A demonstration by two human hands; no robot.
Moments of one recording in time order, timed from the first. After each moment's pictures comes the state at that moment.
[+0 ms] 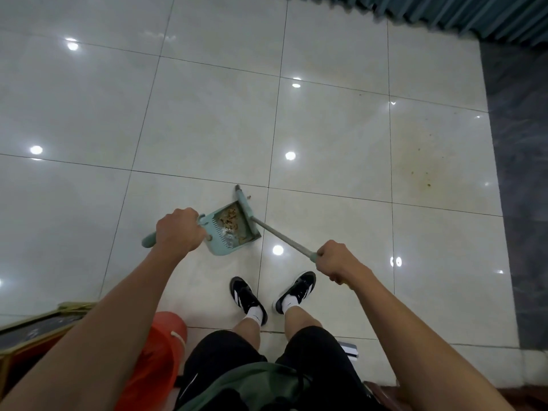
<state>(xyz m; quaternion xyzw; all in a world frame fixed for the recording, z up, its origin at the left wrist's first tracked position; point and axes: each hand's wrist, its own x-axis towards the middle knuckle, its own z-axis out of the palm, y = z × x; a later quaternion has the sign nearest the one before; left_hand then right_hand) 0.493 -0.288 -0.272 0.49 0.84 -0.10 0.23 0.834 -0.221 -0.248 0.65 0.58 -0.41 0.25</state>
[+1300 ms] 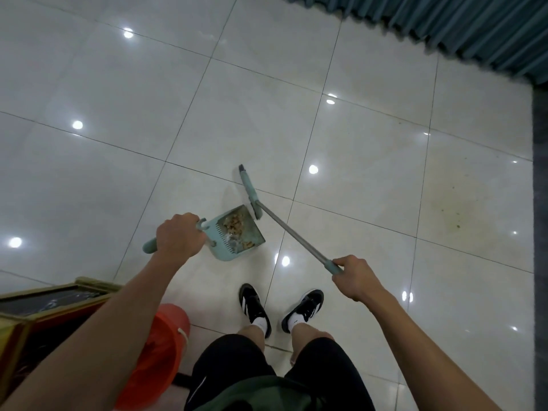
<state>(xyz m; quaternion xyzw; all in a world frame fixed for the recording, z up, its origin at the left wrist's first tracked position) 0.438 -0.322 -0.254 0.40 0.88 -0.05 0.25 0.798 -0.204 -0.248 0.61 0.66 -0.38 0.22</state>
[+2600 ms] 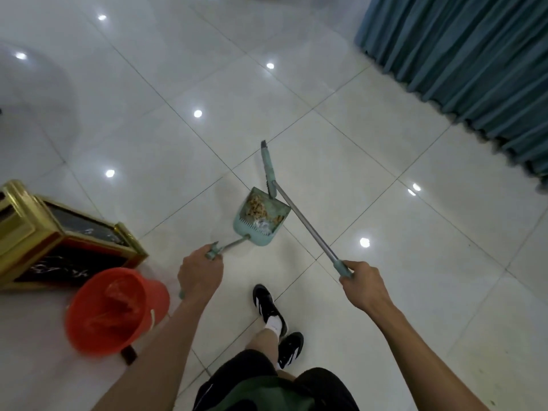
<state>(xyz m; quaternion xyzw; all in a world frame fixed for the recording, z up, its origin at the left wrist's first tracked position) 0.564 -0.293 -0.252 -0.01 0.97 0.18 0.14 0.748 -0.001 -0.224 0.42 0.82 -0.35 0.18</state>
